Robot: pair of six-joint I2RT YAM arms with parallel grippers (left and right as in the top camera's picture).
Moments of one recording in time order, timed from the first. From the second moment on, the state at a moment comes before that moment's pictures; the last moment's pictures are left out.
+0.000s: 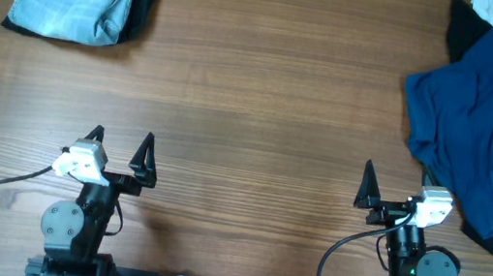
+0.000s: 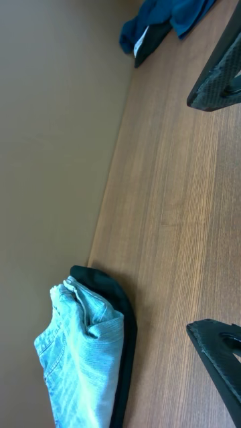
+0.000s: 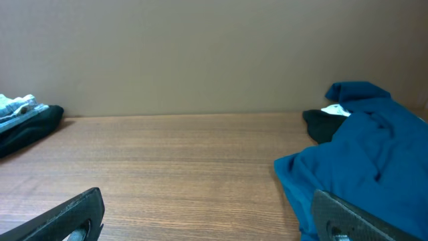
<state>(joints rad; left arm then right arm) 0.05 0.01 0.01 -0.06 0.18 -0.30 0.01 0.02 0.01 0.00 -0.08 0.07</state>
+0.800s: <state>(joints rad) 0.05 0.01 0.01 -0.06 0.18 -0.30 0.01 0.02 0.01 0.00 -0.08 -0.02</state>
